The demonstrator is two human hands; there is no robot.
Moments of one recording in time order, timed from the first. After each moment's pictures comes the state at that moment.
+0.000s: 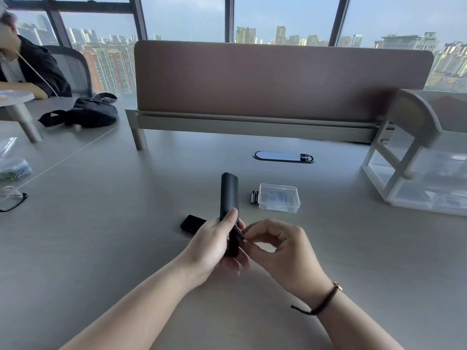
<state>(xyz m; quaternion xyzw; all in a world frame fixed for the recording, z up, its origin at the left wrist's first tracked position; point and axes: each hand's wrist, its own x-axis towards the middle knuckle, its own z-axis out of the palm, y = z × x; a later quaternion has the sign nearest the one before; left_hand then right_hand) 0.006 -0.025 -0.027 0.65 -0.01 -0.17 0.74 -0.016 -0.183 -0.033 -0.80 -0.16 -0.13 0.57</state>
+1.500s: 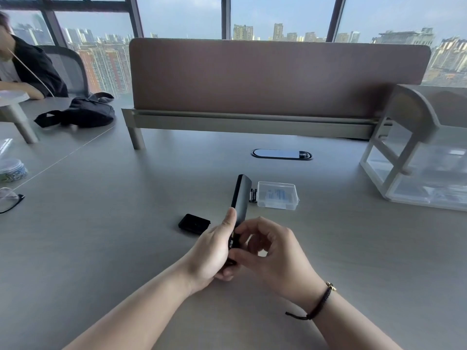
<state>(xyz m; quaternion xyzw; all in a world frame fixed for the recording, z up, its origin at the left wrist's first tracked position) -0.002 -0.027 -0.033 0.65 -0.07 -0.22 0.73 -0.025 -0.172 -0.027 -0.82 -0.15 -0.08 0.55</state>
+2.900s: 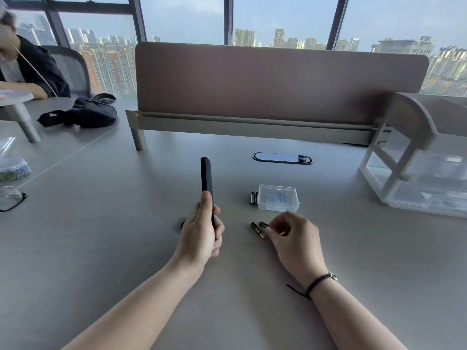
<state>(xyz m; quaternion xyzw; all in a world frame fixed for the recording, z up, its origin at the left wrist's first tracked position) 0.015 -0.019 -0.029 0.62 0.06 -0.01 0.78 0.013 -0.200 -0.046 -0.90 0.03 -0.20 0.40</state>
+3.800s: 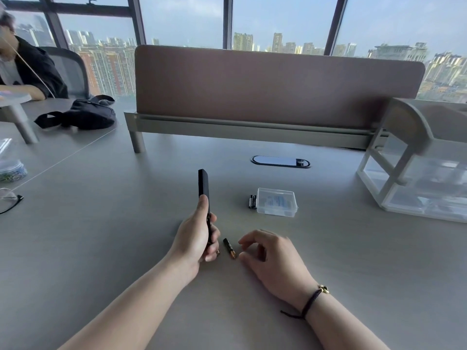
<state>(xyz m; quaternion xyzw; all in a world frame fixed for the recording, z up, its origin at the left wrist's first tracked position) 0.026 -0.010 -0.033 0.61 0.11 -0.08 0.78 -0.003 -0.182 -0.051 -0.93 -0.14 -0.09 0.33</state>
